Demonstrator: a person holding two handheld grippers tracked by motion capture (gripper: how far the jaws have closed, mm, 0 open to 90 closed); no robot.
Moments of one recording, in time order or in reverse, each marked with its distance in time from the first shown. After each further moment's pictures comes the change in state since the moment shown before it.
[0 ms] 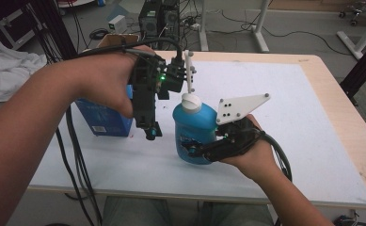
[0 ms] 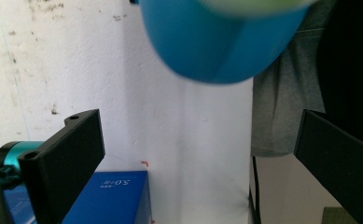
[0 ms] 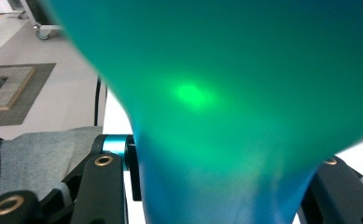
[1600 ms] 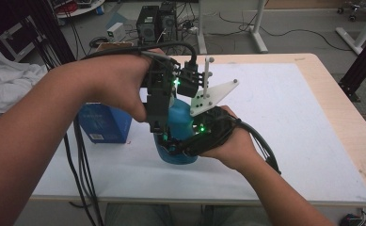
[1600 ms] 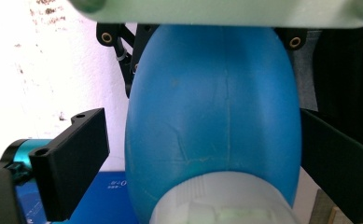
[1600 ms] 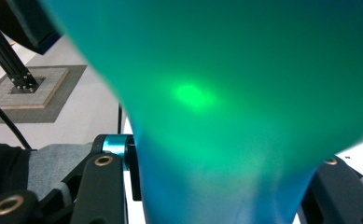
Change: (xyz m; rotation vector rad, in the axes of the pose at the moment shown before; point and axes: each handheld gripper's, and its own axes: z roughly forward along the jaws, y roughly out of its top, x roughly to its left) left arm 0.000 0.038 -0.002 0.097 0.002 -0.010; right arm -0.010 0.029 0.020 -0.002 0.127 0.006
